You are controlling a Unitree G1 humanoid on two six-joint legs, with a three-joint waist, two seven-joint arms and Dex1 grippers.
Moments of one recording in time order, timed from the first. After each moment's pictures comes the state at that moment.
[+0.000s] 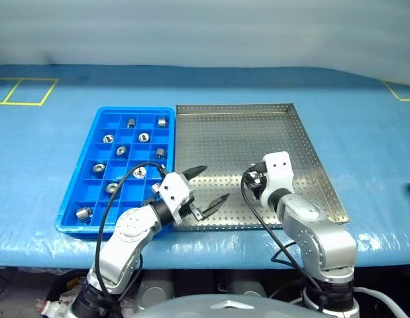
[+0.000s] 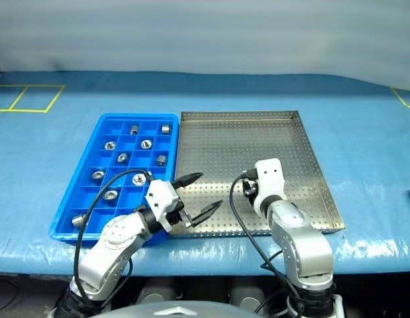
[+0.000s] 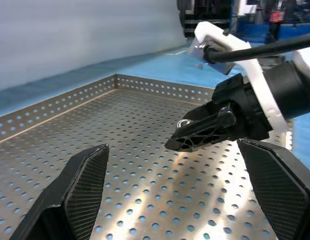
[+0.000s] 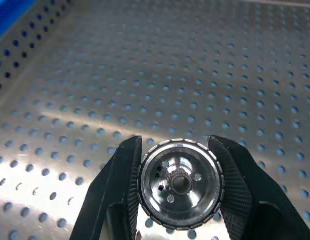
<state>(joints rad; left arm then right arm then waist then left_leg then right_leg) 0.06 0.27 -0.30 -0.46 -0.18 0.20 -0.49 -0.14 -0.15 0.05 -0.66 0.16 1.14 0.14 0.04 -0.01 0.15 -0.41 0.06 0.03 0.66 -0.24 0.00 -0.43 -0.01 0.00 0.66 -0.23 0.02</state>
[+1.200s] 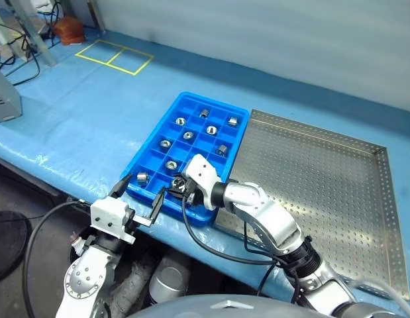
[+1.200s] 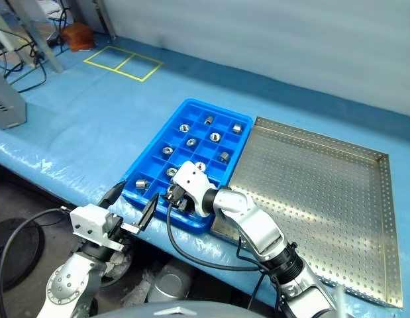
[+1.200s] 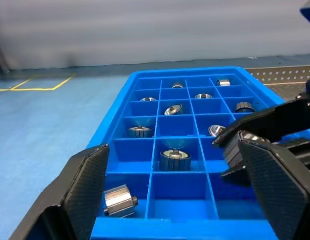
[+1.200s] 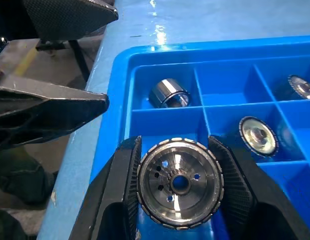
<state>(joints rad) 0.50 0.25 -0.03 -0.63 -0.17 0.02 -0.32 -0.33 -0.20 0.49 -0.32 0.17 0.70 0.55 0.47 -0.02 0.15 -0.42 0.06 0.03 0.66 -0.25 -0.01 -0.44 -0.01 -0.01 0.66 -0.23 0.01</state>
